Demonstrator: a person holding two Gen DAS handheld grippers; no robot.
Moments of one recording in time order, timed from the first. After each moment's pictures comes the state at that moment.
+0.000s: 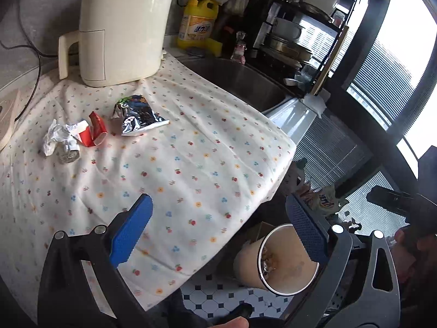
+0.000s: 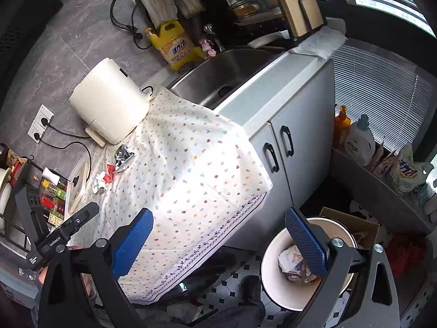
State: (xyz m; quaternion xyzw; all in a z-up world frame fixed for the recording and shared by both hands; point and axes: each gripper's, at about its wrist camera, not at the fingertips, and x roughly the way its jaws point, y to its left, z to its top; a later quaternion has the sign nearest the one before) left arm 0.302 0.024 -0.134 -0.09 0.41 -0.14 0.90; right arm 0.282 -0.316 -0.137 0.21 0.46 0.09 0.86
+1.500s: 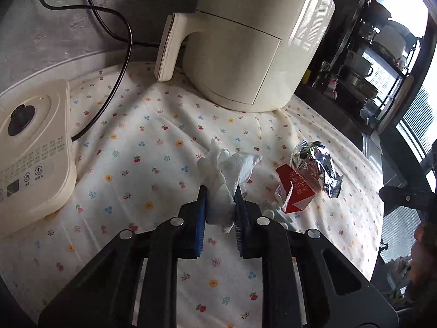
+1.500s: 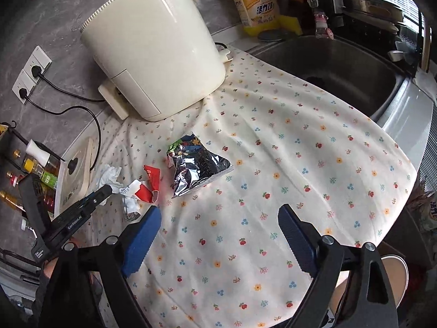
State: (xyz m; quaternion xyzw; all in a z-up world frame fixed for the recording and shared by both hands) left arm 0.405 0.251 -0.179 -0.11 0.40 -0.09 0.91; right arm 0.432 -0.050 -0.159 0.12 0.50 0.13 0.85
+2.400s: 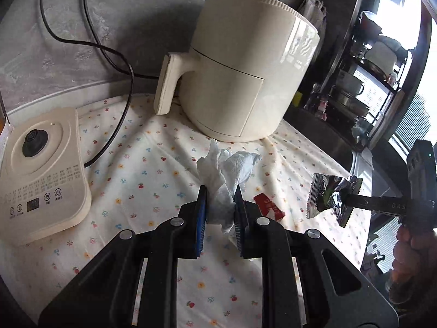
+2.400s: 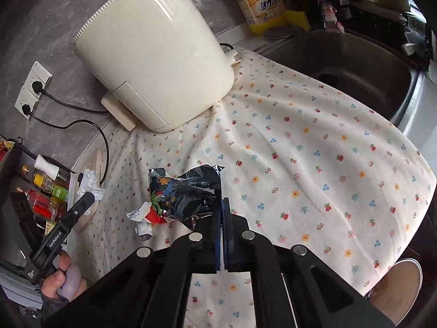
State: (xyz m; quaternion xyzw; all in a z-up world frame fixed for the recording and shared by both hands) left arm 0.391 0.243 -0.138 -0.11 0.36 -0.09 0.92; right arm 0.449 -0.055 -0.160 0.16 0.50 0.15 0.84
